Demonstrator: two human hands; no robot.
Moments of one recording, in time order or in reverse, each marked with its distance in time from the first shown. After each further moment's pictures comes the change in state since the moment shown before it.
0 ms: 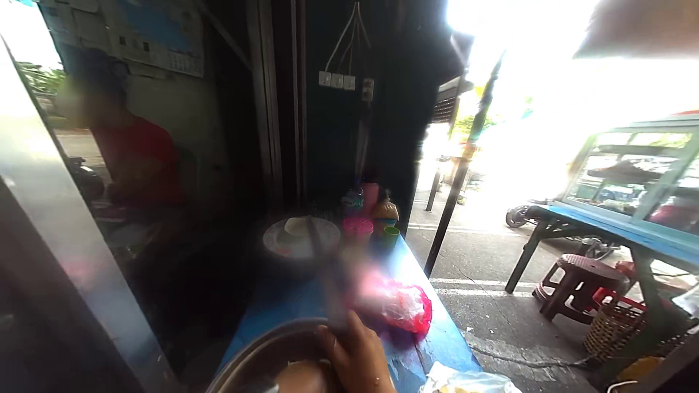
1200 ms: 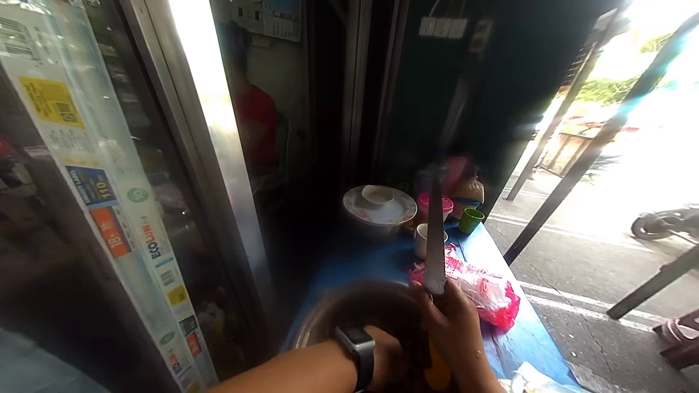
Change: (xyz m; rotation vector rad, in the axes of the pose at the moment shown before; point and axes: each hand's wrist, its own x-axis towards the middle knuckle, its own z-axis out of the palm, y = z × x) left_hand 0.002 -0.007 0.000 -0.107 -0.275 -0.143; right_hand 0.007 0.008 0.017 0.177 0.223 -0.176
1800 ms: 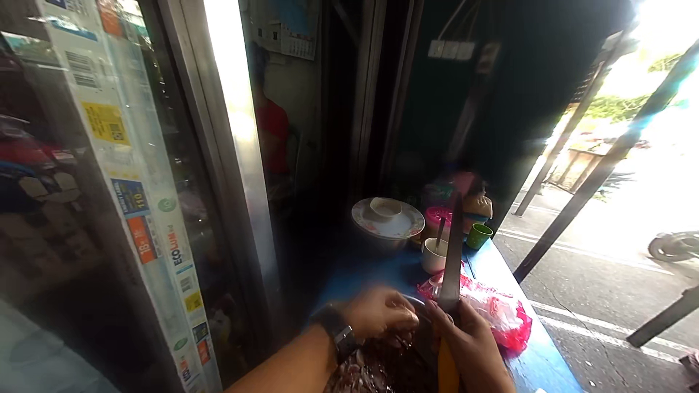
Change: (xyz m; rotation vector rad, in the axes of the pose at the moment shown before) left_hand -0.022 -0.031 -0.040 -1.126 0.401 0.151; right_hand 0.004 -0.004 -0.010 0.444 -0.120 0.295
